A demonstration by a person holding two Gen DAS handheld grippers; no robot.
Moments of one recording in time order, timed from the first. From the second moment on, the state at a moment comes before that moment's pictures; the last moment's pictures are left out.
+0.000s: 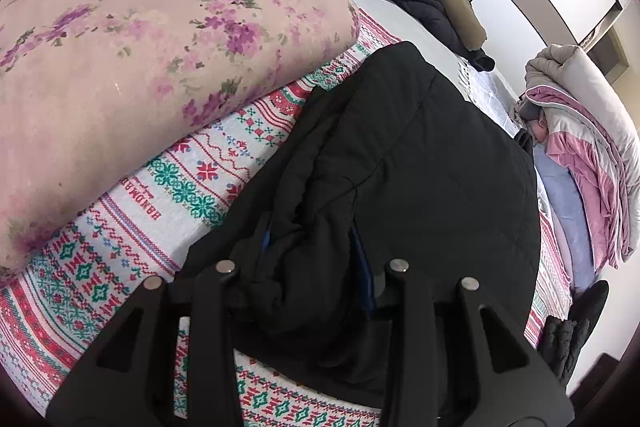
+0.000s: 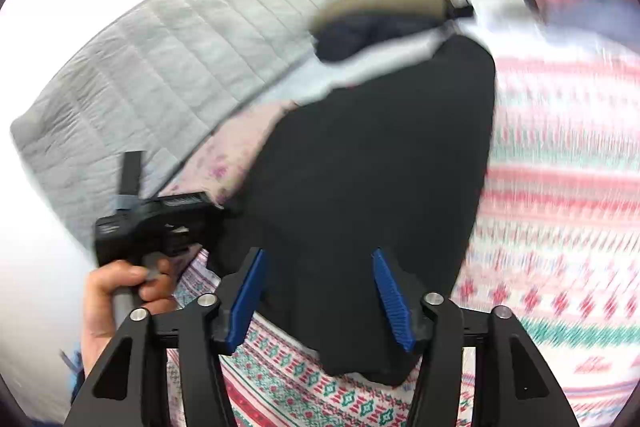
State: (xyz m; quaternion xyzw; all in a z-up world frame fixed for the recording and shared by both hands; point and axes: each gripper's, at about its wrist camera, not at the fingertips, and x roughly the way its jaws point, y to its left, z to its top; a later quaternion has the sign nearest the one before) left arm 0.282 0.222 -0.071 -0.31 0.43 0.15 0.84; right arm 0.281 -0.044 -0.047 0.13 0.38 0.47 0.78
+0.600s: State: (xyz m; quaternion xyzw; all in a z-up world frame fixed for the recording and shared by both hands) left arm 0.249 0.204 -0.001 -0.27 0.30 0.17 0.90; right arm 0.270 0.001 -0.084 0.02 0.40 0.42 0.81
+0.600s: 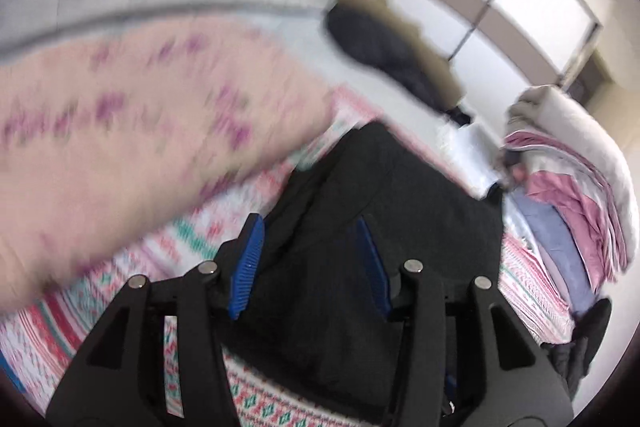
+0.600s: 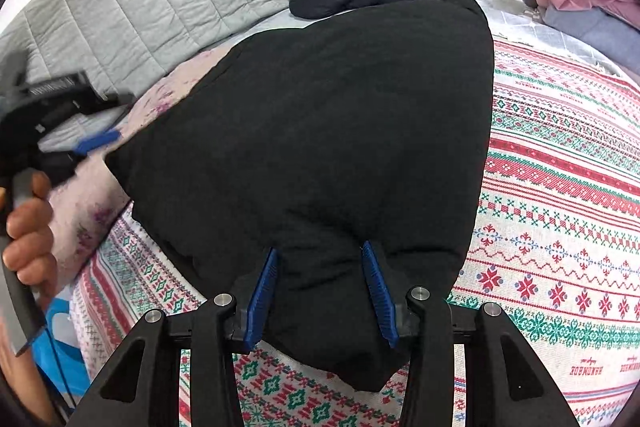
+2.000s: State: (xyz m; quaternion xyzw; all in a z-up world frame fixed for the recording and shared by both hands) left arm 0.313 0.186 -0.064 -0.25 0.44 0.12 0.85; right arm 0.453 0.061 -0.067 0.00 0.48 0.33 0.81
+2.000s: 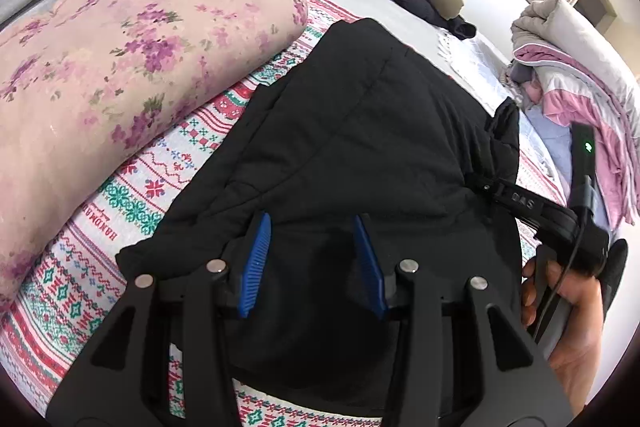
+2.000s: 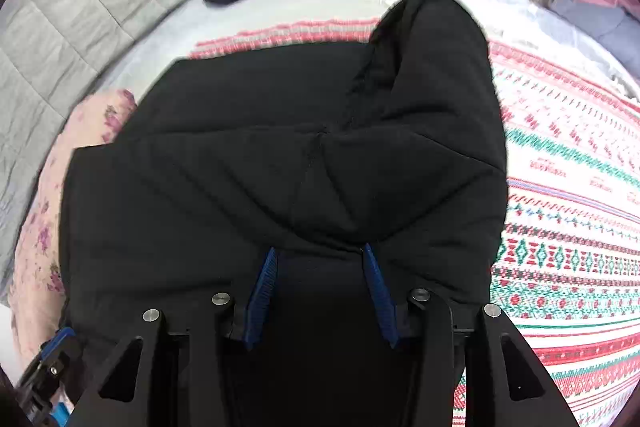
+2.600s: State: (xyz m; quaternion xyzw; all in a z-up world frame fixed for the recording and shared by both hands) left arm 0.294 0.208 -0.066 -0.33 0.43 0.06 0.84; right arm 0.273 -0.031 -0.084 -0.03 0.47 0.37 0.80
